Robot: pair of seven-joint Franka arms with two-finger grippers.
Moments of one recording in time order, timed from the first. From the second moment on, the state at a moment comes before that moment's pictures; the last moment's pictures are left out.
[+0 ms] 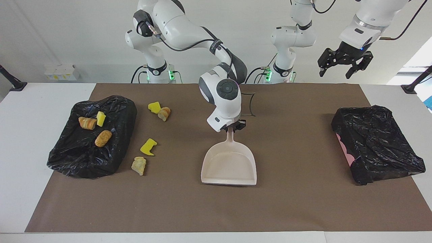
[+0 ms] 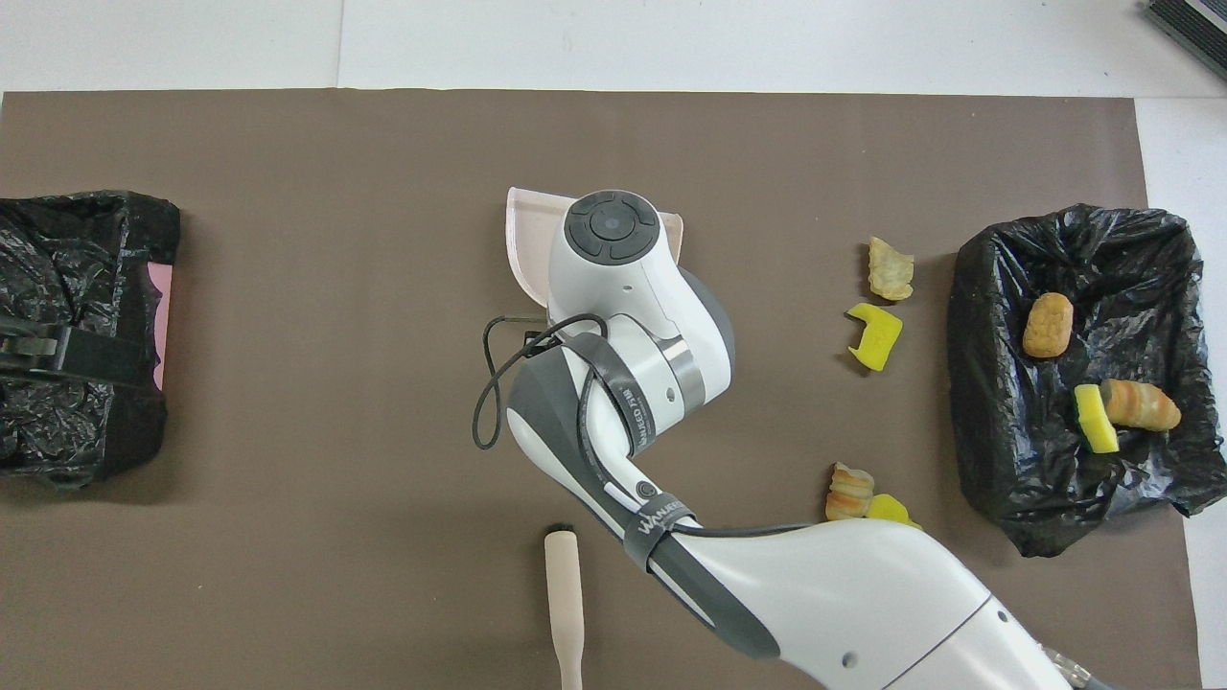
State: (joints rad) left arm -0.13 -0.08 0.00 -1.52 -0.01 1.41 0.03; right arm 0.54 0.64 0.07 -1.35 0.15 1.86 0.65
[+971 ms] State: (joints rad) left arm -0.14 -0.08 0.00 -1.52 -0.01 1.41 0.03; right arm 0.55 0.65 0.07 -1.34 0.16 1.86 0.68
